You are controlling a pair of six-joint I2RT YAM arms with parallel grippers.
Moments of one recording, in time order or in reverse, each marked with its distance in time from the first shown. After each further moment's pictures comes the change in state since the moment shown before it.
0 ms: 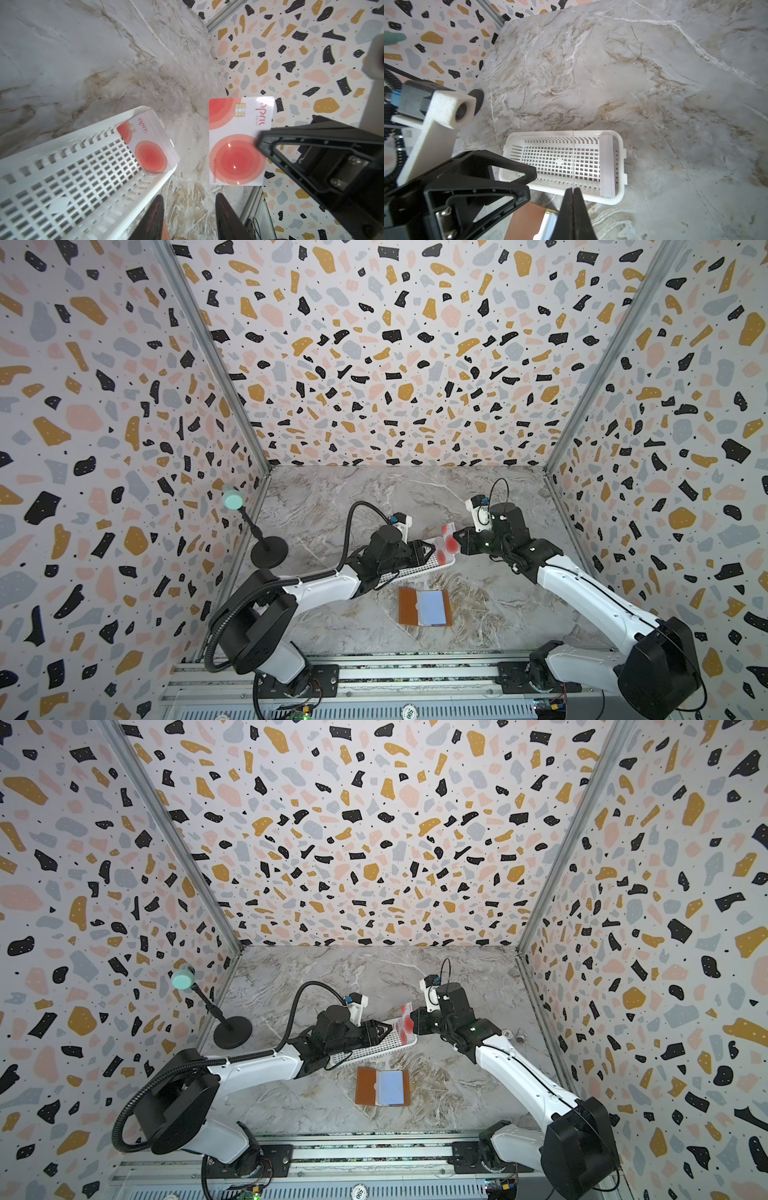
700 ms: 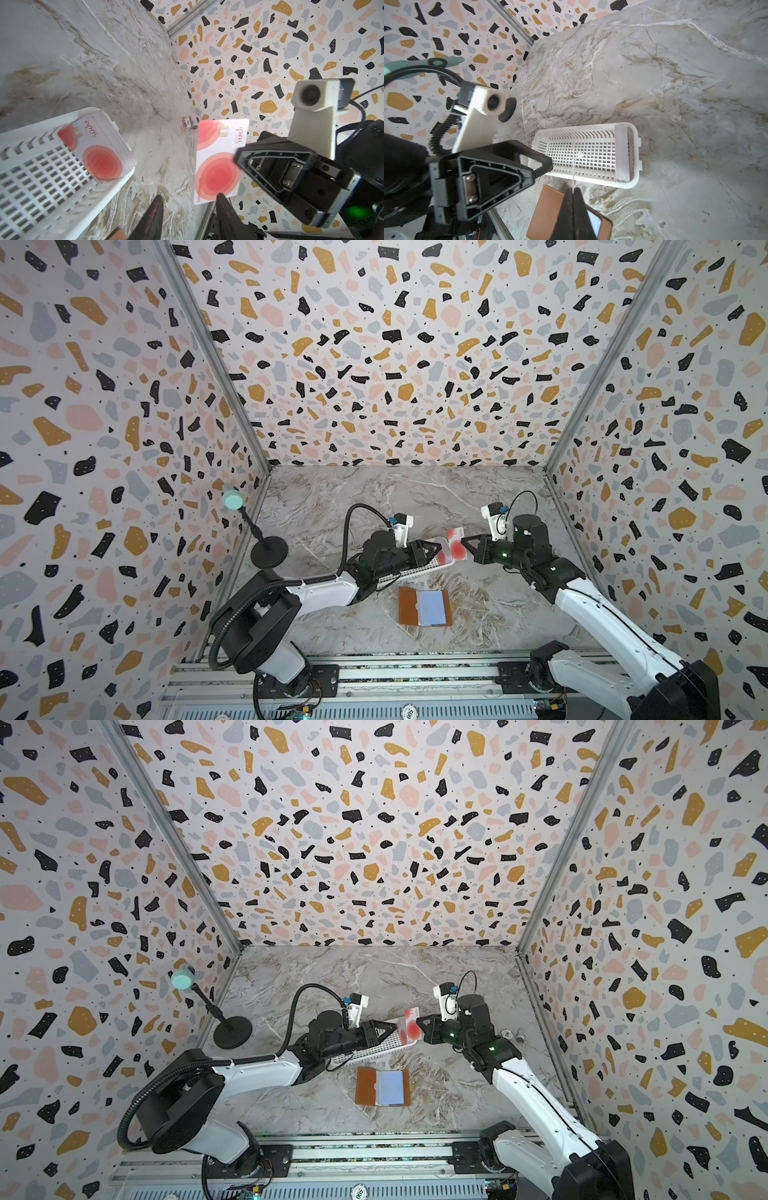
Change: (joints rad) left arm -0.004 0.029 -0.085 0.297 0.126 -0.119; right arm -0.094 -0.206 -0.150 0.073 -0.181 0.066
